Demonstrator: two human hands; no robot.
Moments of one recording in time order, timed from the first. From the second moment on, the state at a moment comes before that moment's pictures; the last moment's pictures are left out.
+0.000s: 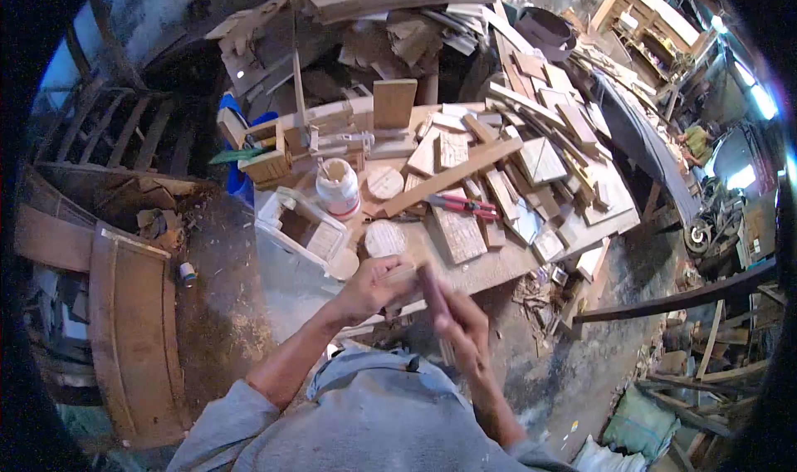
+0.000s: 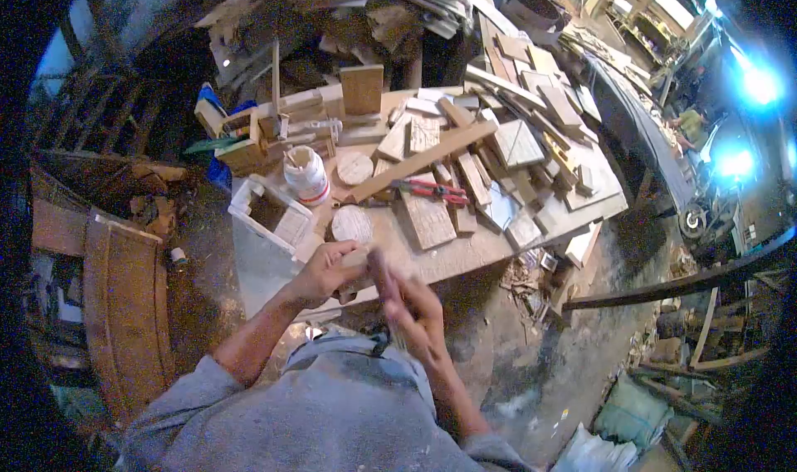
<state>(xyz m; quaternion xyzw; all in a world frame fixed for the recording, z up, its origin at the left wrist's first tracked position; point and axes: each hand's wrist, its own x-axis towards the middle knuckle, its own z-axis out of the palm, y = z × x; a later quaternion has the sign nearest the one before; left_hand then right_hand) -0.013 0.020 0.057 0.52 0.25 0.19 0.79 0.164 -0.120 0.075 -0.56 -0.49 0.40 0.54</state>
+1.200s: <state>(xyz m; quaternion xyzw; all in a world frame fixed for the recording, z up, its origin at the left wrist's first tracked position) 0.046 0.011 0.034 0.41 0.35 0.39 0.75 0.152 -0.061 0.041 -0.56 -0.39 0.27 0.68</state>
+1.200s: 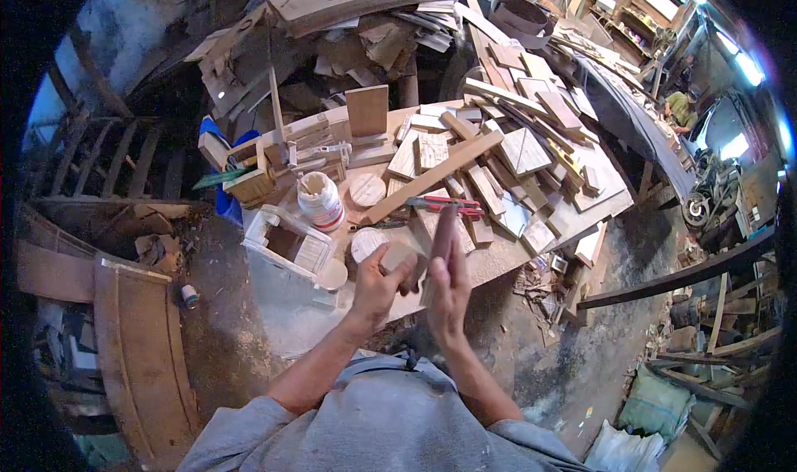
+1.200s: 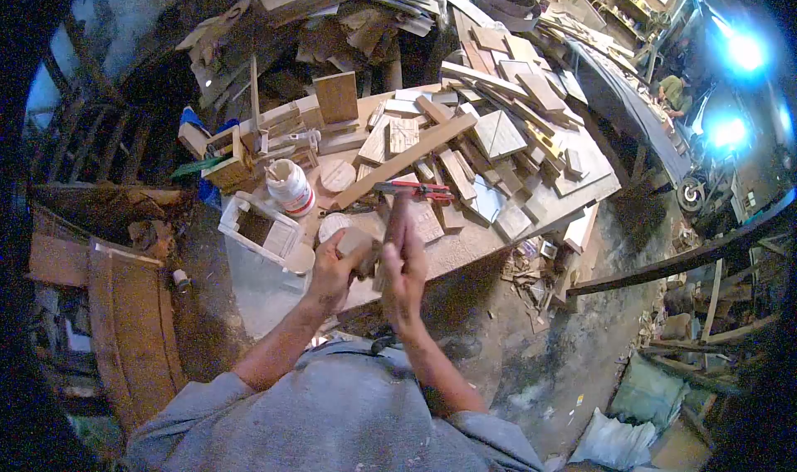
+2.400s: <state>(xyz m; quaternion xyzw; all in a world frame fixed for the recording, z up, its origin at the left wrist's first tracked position) 0.053 0.006 0.045 0.32 0.32 0.51 0.73 0.148 -0.040 0.087 -0.57 -0.33 0.31 0.68</state>
